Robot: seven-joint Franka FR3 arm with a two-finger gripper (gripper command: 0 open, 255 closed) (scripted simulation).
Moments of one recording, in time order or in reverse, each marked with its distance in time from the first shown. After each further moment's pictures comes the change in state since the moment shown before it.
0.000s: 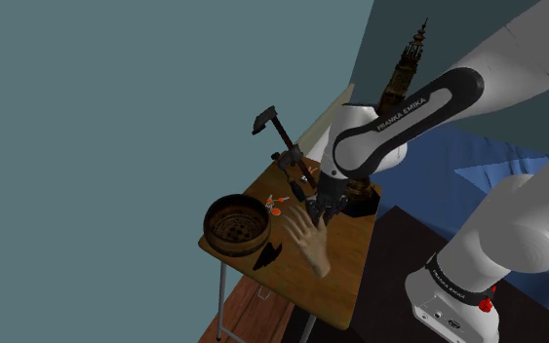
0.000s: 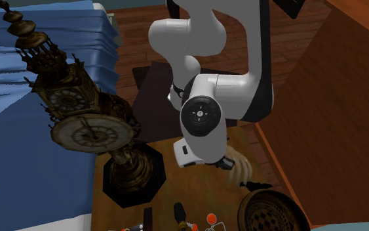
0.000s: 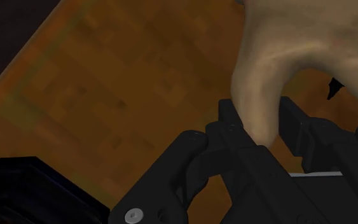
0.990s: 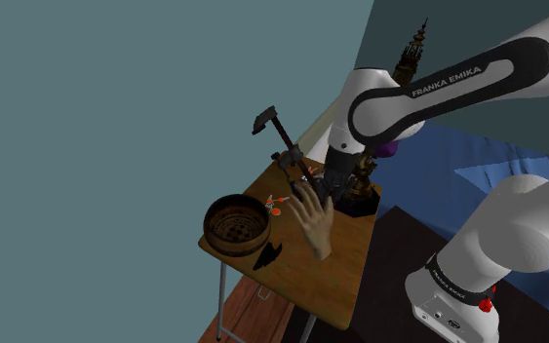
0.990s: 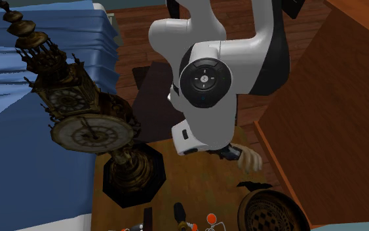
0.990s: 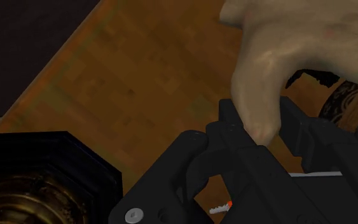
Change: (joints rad) arm -0.017 -0.223 -0.021 0.053 -0.062 -0.272 0.069
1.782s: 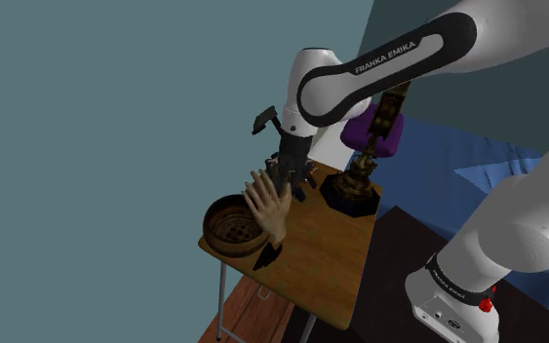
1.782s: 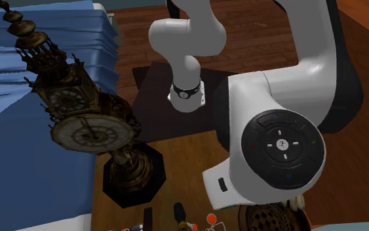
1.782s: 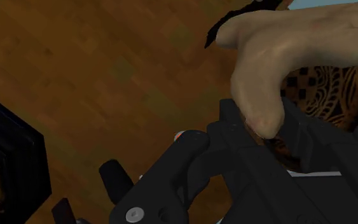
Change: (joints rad) arm 0.002 0.311 0.084 0.354 -0.077 -0.011 0.165
